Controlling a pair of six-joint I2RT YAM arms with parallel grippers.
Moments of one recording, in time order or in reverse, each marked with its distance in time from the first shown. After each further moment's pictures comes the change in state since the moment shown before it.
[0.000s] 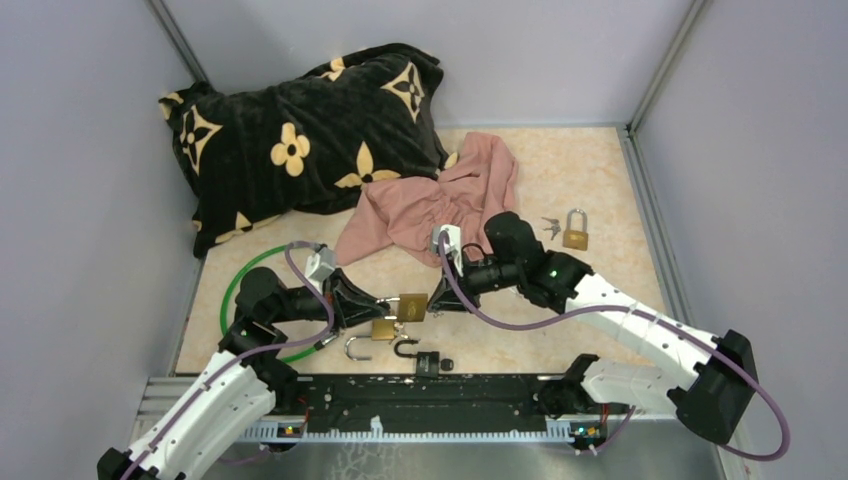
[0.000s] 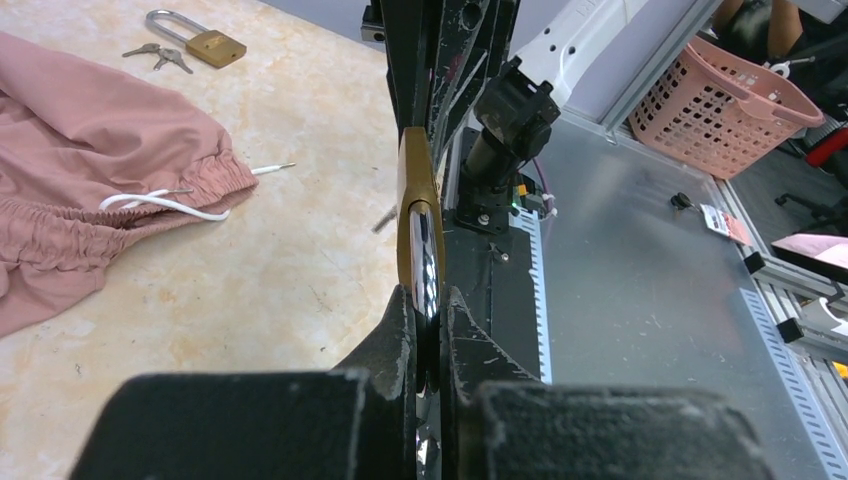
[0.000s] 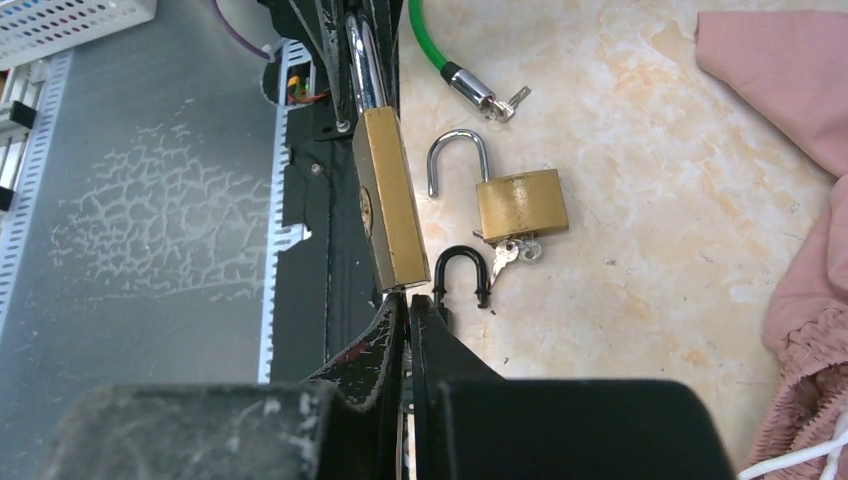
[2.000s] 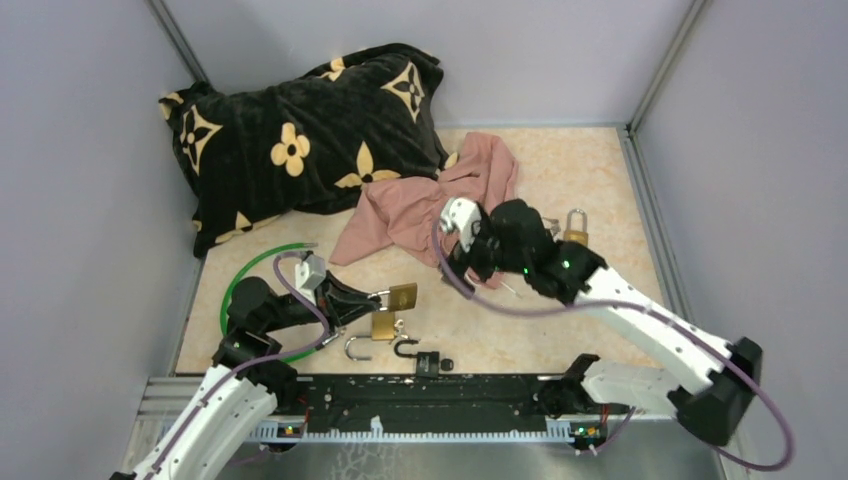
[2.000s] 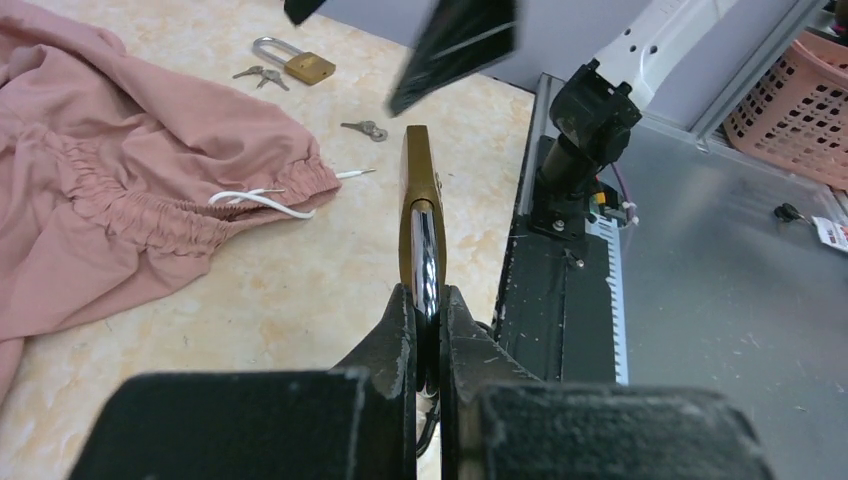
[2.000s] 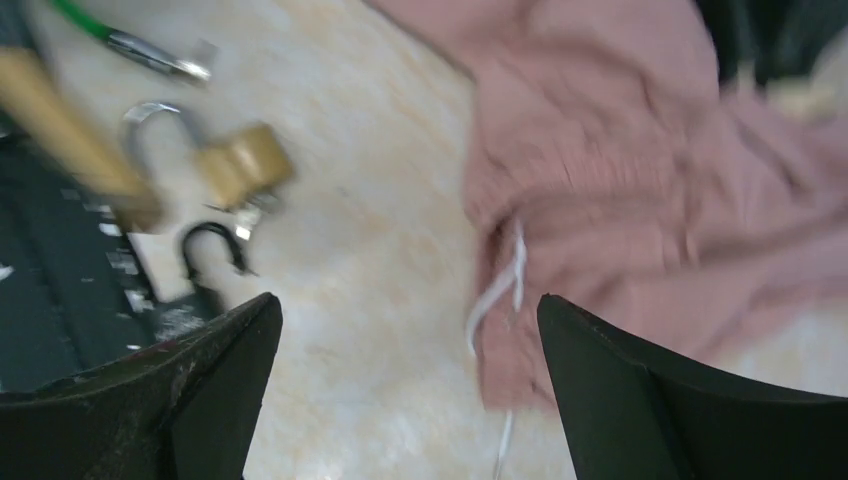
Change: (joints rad) left arm 0.070 -0.123 -0.035 -0.087 -0.090 0.124; right arm -0.119 0.063 0.146 -0.240 0.616 -0.100
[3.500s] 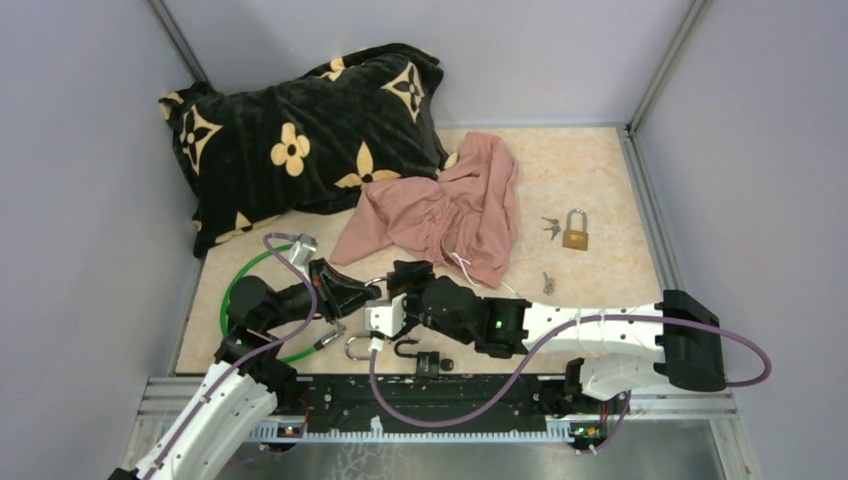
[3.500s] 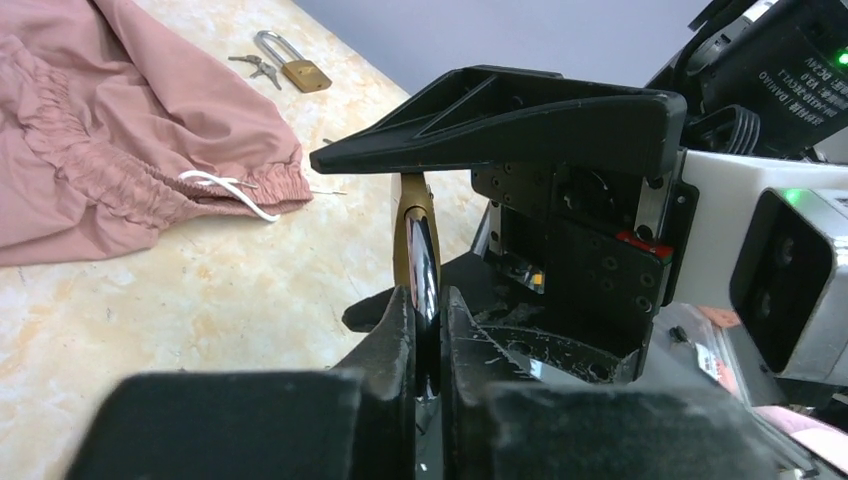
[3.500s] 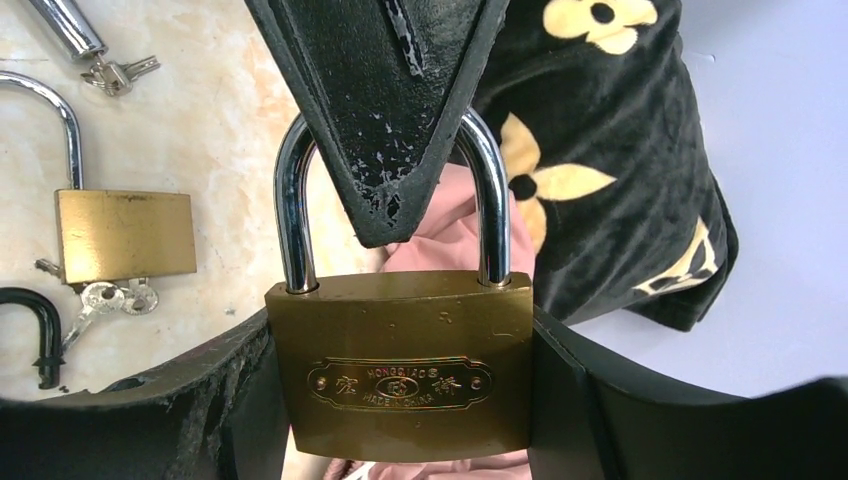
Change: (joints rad) left arm 0.013 0.030 -0.006 0.096 -0.105 -0.376; right arm 0.632 0.127 -0.185 0.661 0.449 -0.675
